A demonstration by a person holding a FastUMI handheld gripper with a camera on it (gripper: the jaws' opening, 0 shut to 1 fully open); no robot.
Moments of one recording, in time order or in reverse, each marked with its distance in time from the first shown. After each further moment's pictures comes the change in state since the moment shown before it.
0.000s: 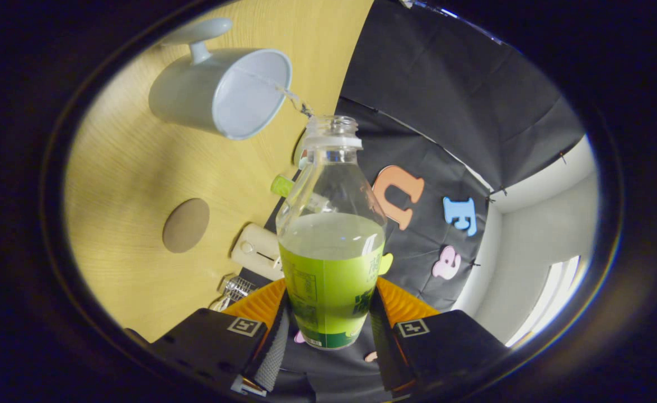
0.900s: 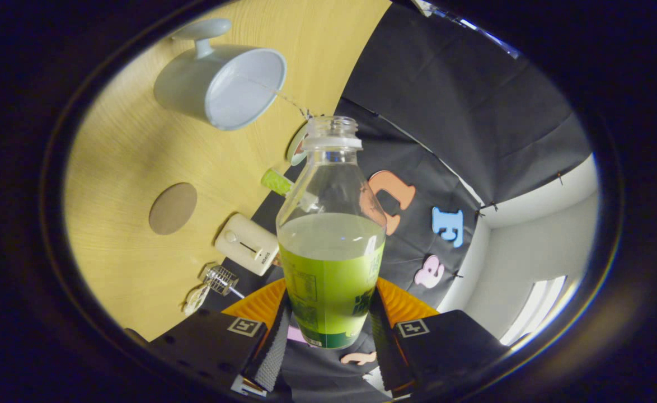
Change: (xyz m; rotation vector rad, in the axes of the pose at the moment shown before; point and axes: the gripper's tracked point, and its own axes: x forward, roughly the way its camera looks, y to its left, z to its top) arm 0.004 -0.032 -0.001 -0.086 -0.009 -0.069
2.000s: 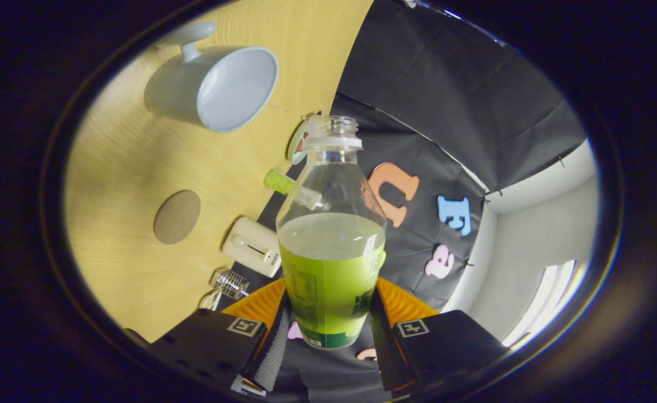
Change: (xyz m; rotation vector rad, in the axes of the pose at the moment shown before) arm 0.008 0.014 -0.008 0.092 0.032 0.047
